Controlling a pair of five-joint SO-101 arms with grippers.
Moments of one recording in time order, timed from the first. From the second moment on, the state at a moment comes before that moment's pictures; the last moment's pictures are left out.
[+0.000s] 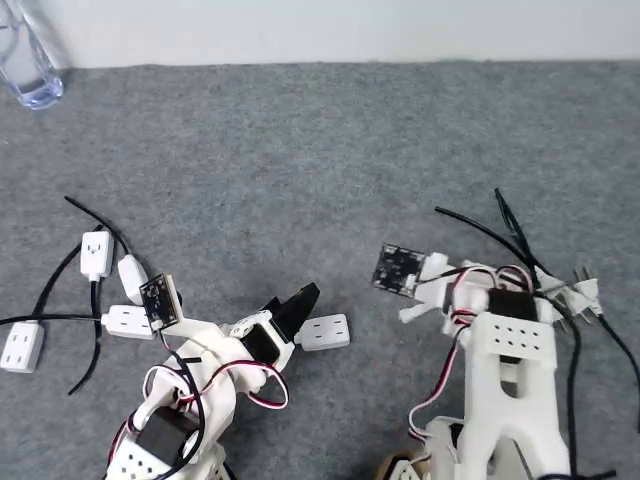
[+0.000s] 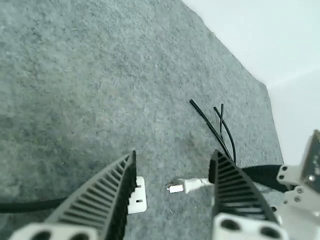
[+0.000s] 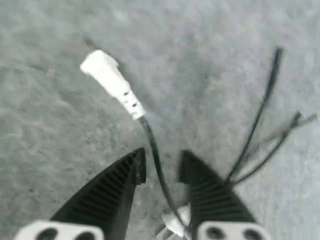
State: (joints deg) left arm 26.1 -103.3 95.6 50.6 59.1; right arm 9.1 -37.4 58.0 52.5 79.3
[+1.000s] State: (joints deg) left arm 26.1 -103.3 96.9 50.6 57.4; right arm -2.4 2.8 27.9 62.0 85.1
